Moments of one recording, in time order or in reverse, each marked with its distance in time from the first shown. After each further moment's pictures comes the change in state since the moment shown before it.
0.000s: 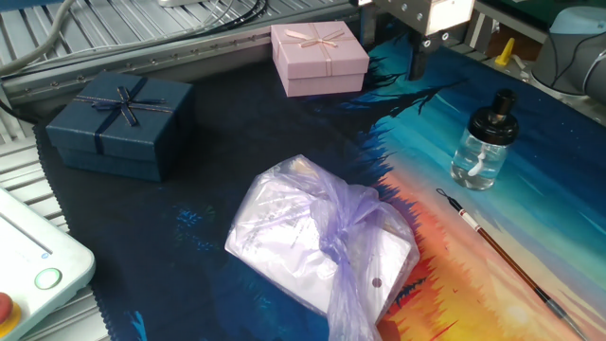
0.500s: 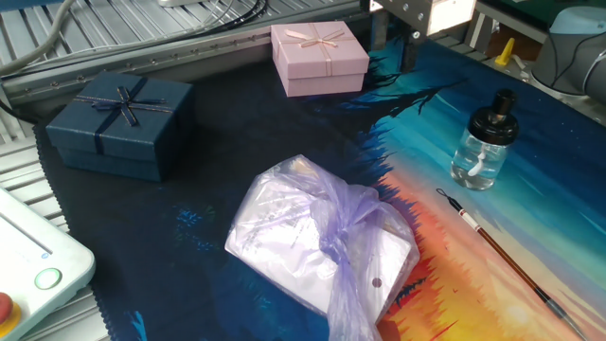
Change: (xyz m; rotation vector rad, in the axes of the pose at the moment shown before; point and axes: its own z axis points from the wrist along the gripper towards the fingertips) arm 0.001 0.001 0.000 -0.004 0.002 0.004
